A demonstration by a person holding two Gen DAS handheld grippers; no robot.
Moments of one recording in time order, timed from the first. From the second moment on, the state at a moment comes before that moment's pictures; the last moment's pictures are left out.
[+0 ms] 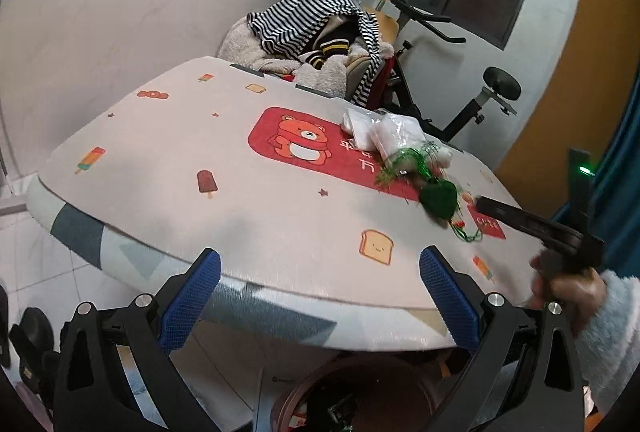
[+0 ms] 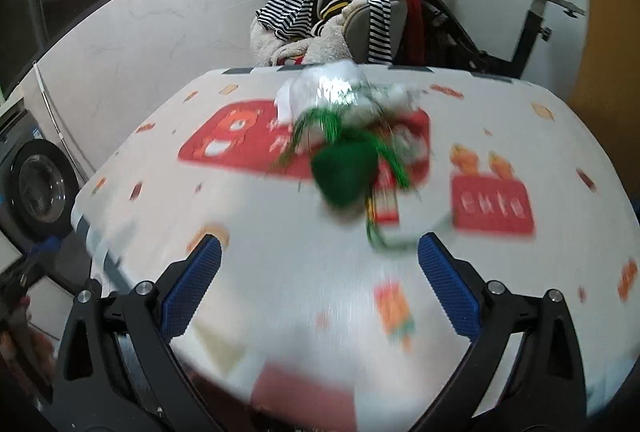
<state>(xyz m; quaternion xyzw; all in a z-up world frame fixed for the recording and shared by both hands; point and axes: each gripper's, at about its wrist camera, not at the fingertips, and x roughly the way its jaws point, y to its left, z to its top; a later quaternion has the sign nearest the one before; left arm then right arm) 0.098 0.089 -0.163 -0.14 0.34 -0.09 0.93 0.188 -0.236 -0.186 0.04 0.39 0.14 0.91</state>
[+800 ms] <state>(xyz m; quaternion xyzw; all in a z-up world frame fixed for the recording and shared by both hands) 0.149 0.062 -0.158 -0.14 0.37 -0.08 0.92 0.174 -0.297 -0.106 0.14 0.28 0.14 0.94</state>
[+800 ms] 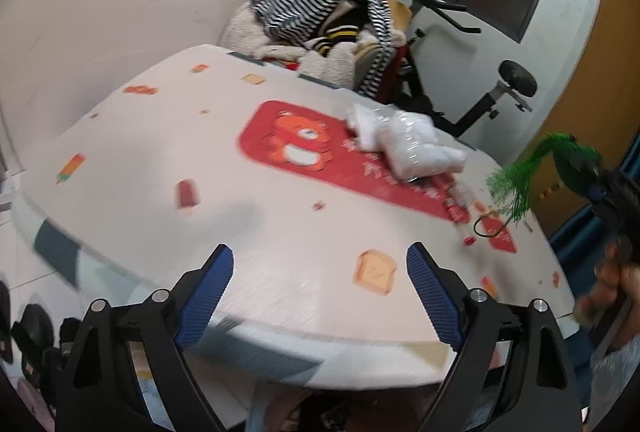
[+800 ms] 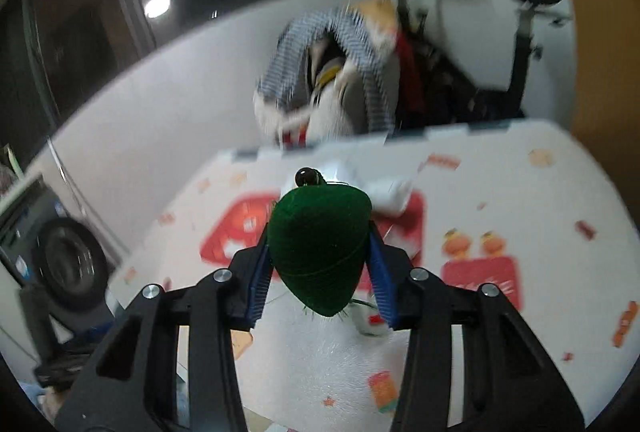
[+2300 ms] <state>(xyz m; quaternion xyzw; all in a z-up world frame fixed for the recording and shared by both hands) 0.260 -0.031 -0.107 -0.04 0.38 -0.19 0.91 0.094 -0.335 -0.139 0.16 0.32 0.09 0.93</state>
